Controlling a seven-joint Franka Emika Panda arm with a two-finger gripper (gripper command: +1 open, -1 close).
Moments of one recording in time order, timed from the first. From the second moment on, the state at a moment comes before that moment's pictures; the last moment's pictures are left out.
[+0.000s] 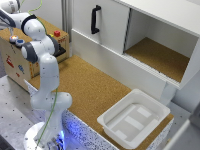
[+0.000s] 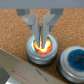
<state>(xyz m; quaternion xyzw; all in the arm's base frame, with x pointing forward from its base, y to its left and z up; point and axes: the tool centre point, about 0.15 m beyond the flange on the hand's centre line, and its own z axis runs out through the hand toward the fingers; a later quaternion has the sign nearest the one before) 0.149 0.595 0.477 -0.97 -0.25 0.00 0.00</state>
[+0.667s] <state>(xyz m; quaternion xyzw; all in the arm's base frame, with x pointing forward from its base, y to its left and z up) 0.154 0.601 0.470 -0.96 -0.26 0.01 0.00</state>
